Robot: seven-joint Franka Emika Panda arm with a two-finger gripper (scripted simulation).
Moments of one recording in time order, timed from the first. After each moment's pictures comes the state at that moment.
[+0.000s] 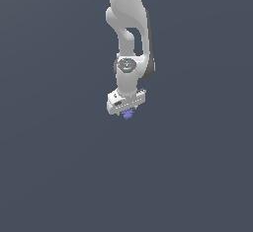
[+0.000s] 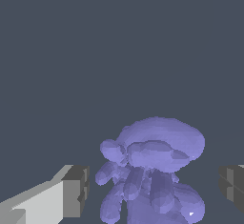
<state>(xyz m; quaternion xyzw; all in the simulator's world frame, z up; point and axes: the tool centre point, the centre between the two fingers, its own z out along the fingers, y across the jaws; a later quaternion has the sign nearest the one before) -0.104 0.002 0.051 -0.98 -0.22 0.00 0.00</state>
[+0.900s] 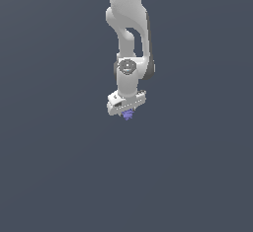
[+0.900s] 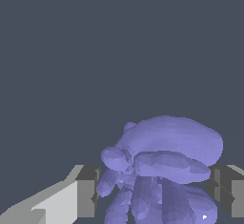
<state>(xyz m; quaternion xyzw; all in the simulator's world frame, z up) -0.103 0.003 0.044 -0.98 -0.22 0.00 0.00</state>
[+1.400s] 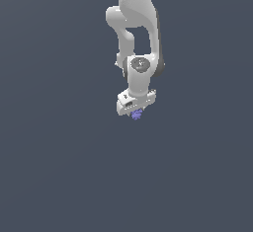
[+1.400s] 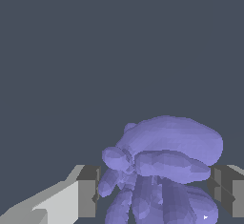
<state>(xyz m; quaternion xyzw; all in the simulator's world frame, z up) -0.093 0.049 0.061 -0.98 -0.22 0.00 0.00</state>
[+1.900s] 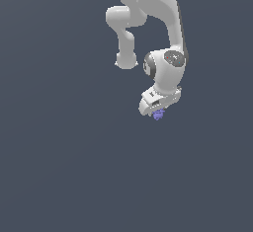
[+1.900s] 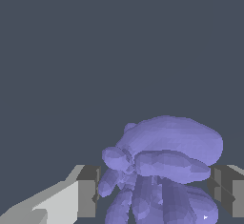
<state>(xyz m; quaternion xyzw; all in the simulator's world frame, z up) -0.068 0.152 0.099 -0.98 -0.22 0.00 0.00</state>
